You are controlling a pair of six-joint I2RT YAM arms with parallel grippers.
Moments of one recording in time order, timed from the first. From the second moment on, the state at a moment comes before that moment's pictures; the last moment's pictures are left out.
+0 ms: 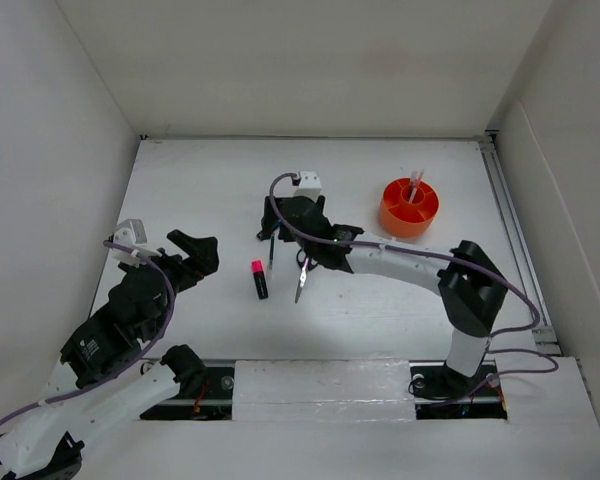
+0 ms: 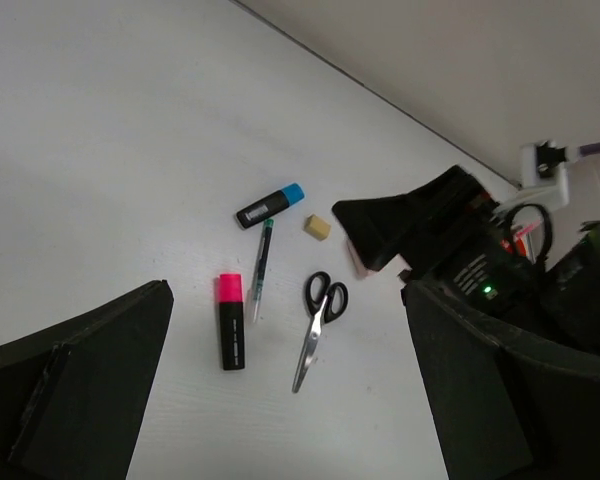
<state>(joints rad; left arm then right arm) -0.80 0.44 0.92 -0.79 -0.71 -0.80 0.94 1.78 1.33 0.03 0.50 0.57</state>
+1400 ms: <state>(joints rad) -0.80 0.36 0.92 -0.80 -0.71 -0.81 0.91 2.31 1.87 -0.55 0.47 0.81</state>
